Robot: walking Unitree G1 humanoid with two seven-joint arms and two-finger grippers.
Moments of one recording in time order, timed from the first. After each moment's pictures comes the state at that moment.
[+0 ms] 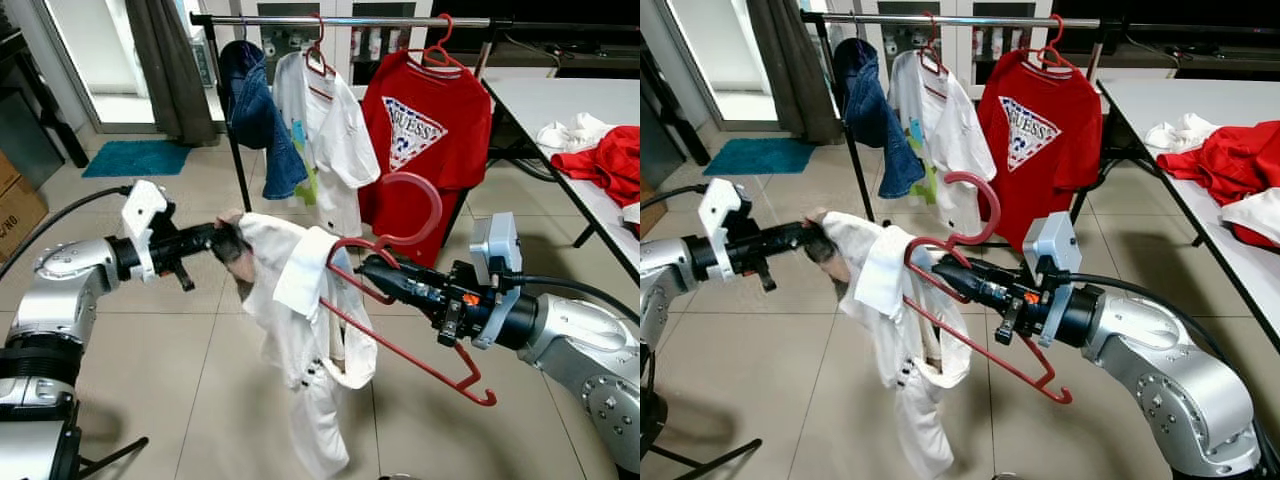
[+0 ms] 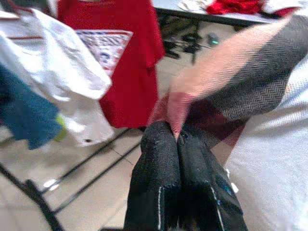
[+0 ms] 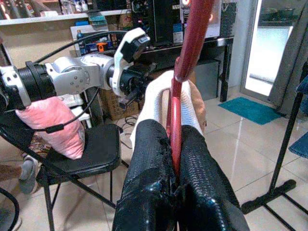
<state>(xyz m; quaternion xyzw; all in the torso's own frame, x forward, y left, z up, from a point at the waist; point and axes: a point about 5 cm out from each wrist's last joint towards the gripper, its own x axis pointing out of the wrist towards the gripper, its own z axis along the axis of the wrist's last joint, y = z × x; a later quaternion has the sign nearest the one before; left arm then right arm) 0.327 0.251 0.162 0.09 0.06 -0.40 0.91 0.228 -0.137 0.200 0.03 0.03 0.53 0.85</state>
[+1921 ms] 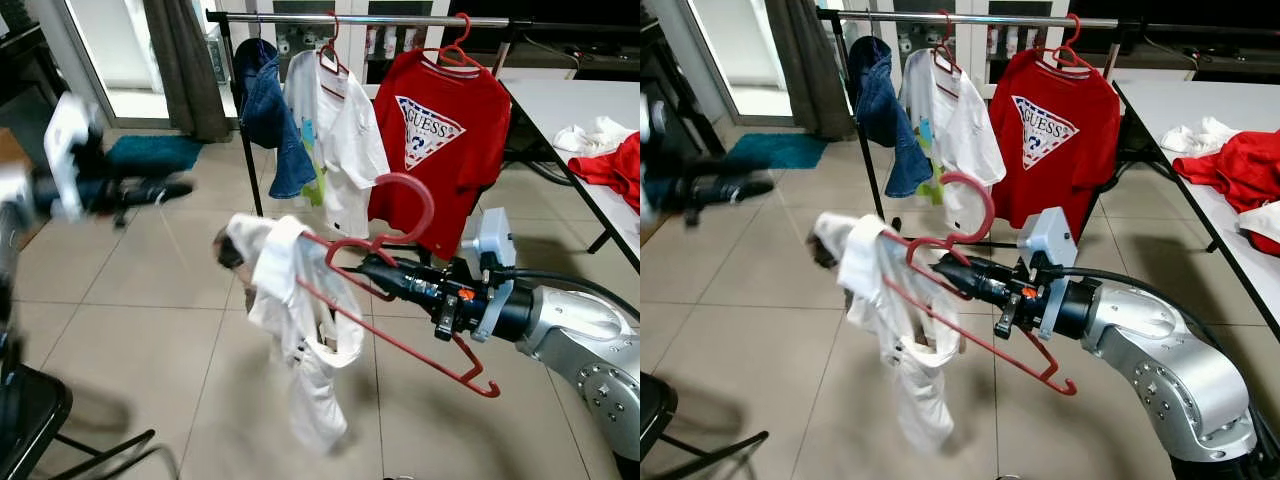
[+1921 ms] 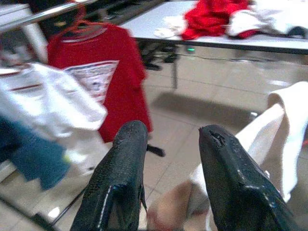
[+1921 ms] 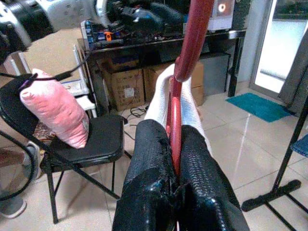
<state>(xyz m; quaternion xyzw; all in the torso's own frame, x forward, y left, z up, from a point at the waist) 0.332 0.275 0.256 0.13 0.04 -0.50 0.86 0.235 -0.137 0.200 0.01 0.04 0.54 0.84</state>
